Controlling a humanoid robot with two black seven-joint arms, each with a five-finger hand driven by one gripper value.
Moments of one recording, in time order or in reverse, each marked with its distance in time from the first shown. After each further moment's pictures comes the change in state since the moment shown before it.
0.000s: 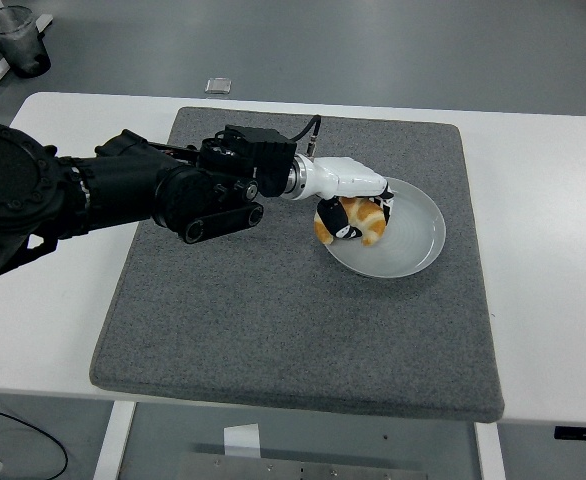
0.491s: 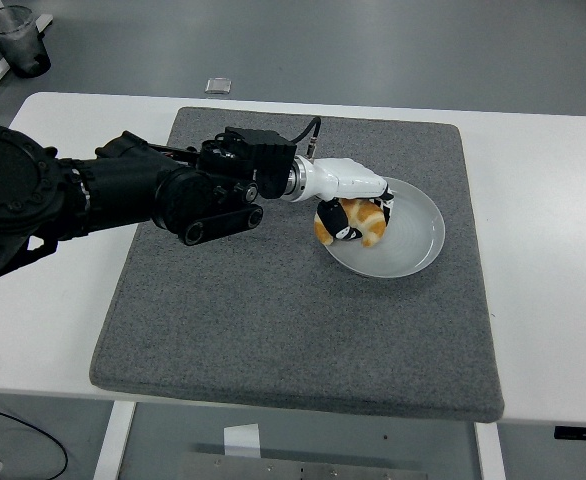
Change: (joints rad) left arm 0.006 0.000 -0.001 -0.004 0.005 0.009 -0.003; right arm 0.000 0.000 0.000 0.000 0.000 0.000 0.000
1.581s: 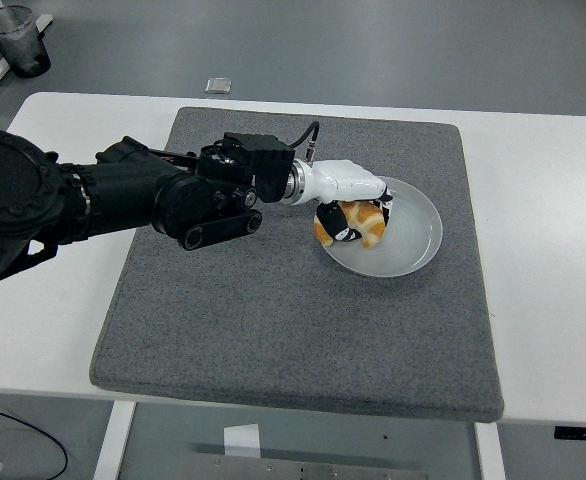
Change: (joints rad) left arm 0.012 0.000 -0.001 0.000 0.014 0.035 0.008; right arm 0.000 0.000 0.000 0.000 0.000 0.000 0.000
